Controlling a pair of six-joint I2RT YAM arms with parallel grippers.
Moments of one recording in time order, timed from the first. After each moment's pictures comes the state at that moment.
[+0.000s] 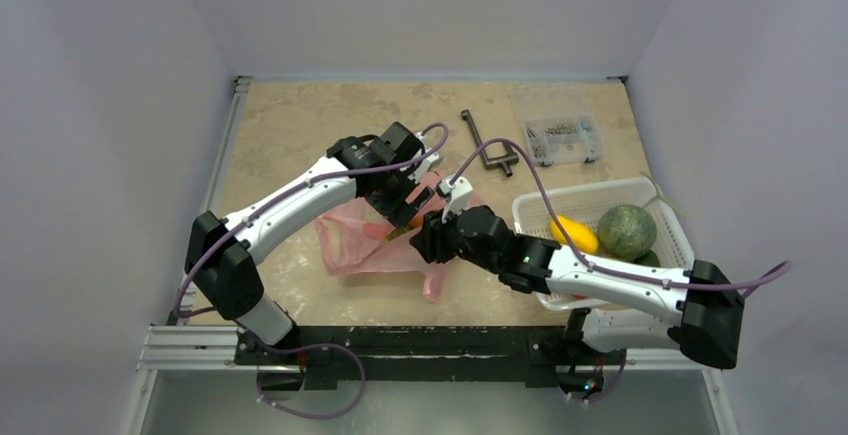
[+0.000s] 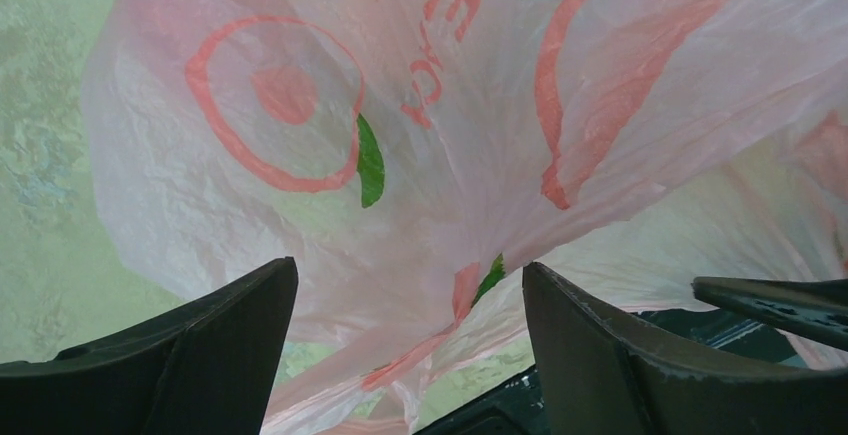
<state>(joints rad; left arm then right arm) -0.75 1.60 1.46 -1.02 -0.05 0.01 1.09 1.17 0.75 0.00 0.22 0.52</state>
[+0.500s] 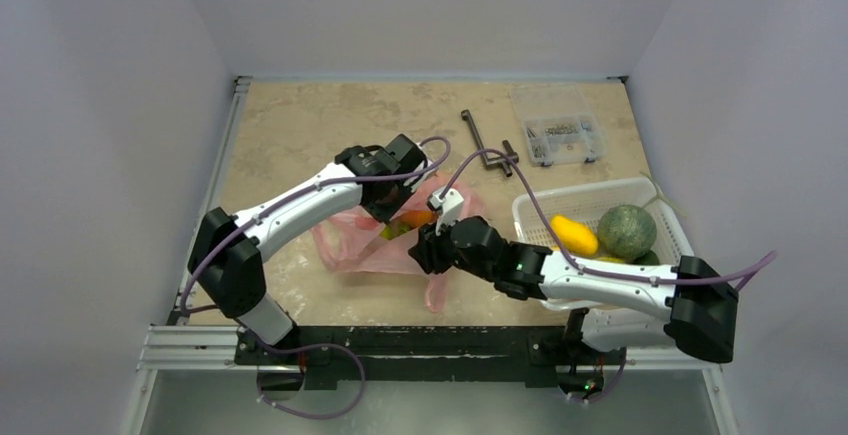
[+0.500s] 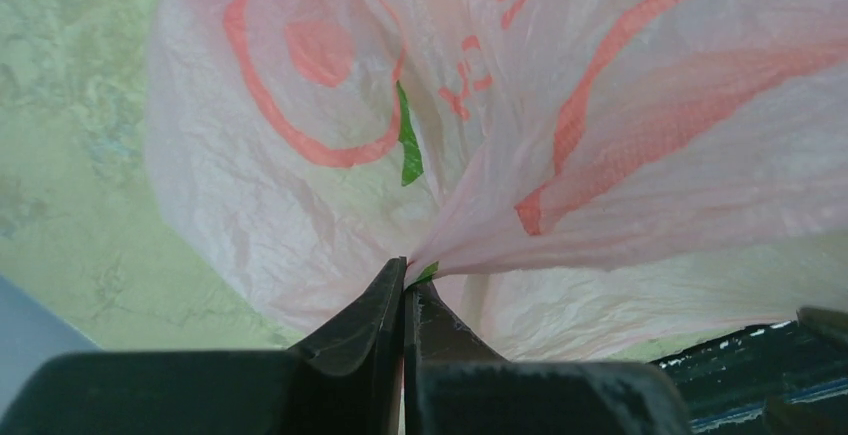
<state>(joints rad) -0.76 1.60 1.35 -0.98 -0.19 0.01 1.14 1.20 0.69 0.07 0.22 0.46</state>
